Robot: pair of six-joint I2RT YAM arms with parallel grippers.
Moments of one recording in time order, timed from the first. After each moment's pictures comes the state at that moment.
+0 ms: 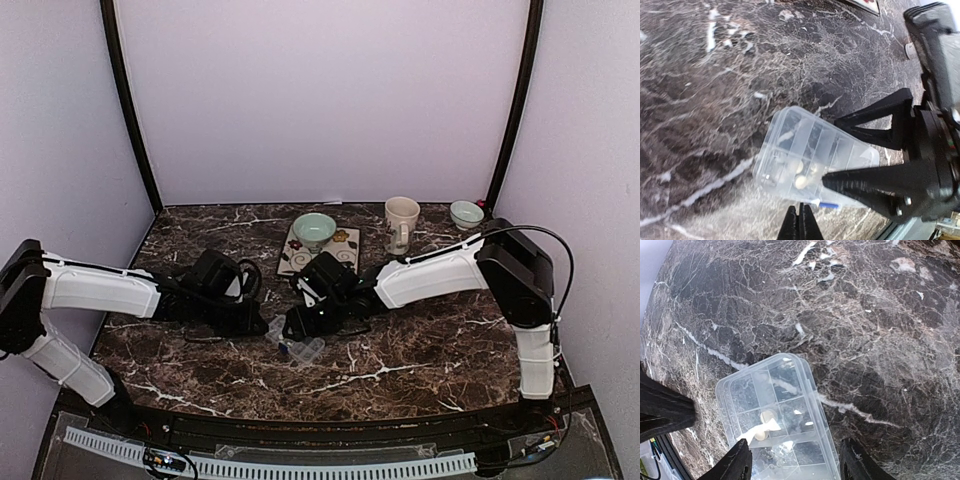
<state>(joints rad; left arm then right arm) -0.77 1.43 0.70 -0.18 0.20 -0.74 1.05 2.09 1.36 -0.22 -0.17 0.61</state>
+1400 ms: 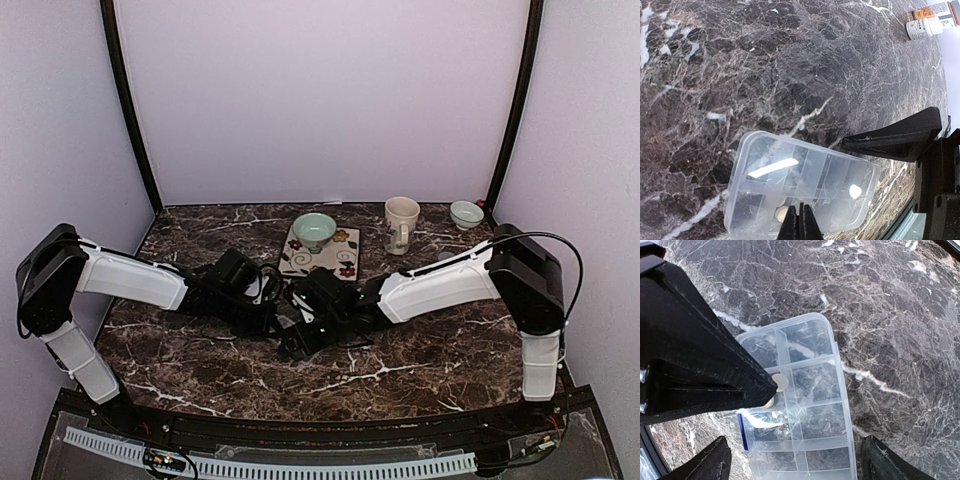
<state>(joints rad) -0.77 1.64 0.81 -0.14 0.30 -0.66 1.13 2.03 1.29 -0.20 -0.04 0.47</state>
